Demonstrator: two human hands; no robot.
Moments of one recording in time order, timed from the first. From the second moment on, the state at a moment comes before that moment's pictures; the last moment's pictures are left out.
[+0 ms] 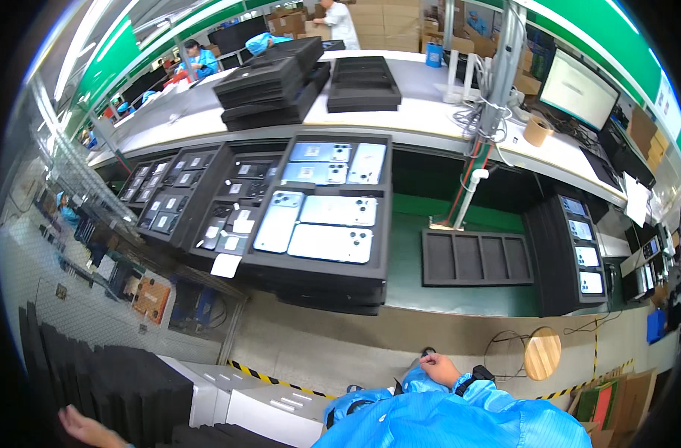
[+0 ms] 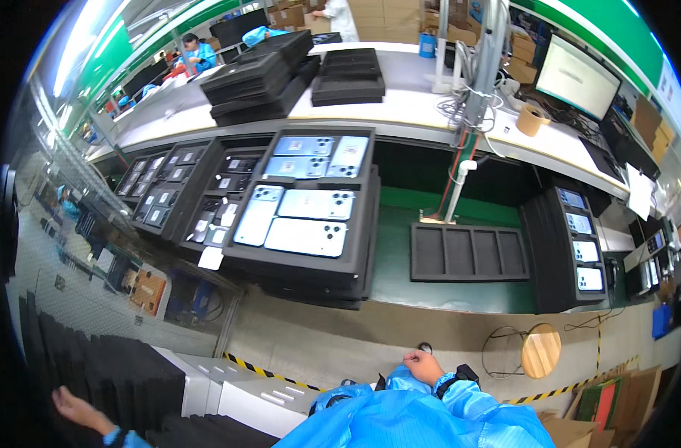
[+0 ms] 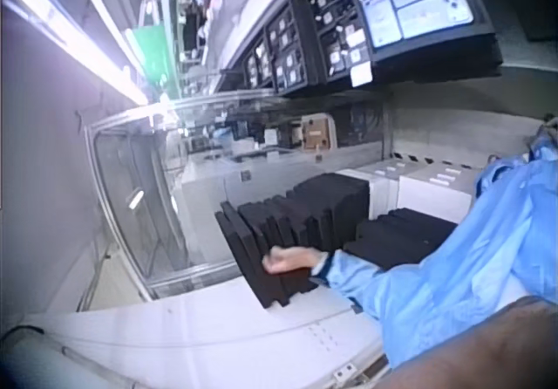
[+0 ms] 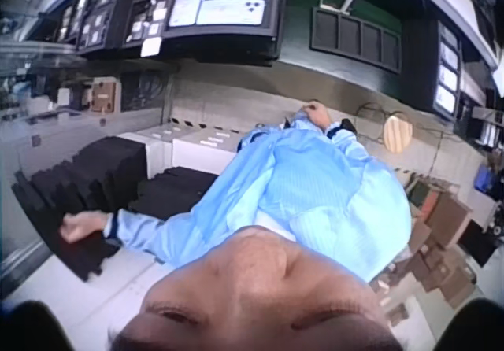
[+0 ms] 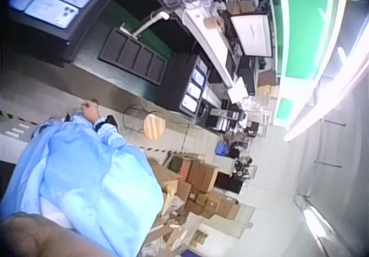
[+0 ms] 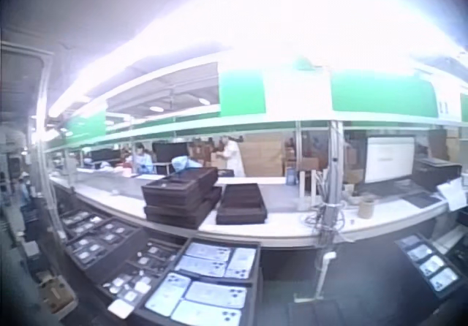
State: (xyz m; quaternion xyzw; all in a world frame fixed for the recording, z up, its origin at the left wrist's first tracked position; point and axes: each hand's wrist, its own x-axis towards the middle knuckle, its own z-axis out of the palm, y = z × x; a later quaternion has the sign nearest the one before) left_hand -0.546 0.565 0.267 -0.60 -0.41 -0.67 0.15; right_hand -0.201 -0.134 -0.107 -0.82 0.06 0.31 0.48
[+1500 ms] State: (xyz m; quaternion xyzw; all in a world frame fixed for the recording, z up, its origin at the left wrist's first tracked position) left_hand -0.109 0.245 0.257 -0.79 0.21 -0.12 -0.56; right_hand 0.117 0.008 0.216 -0.62 -0.31 0.00 0.73
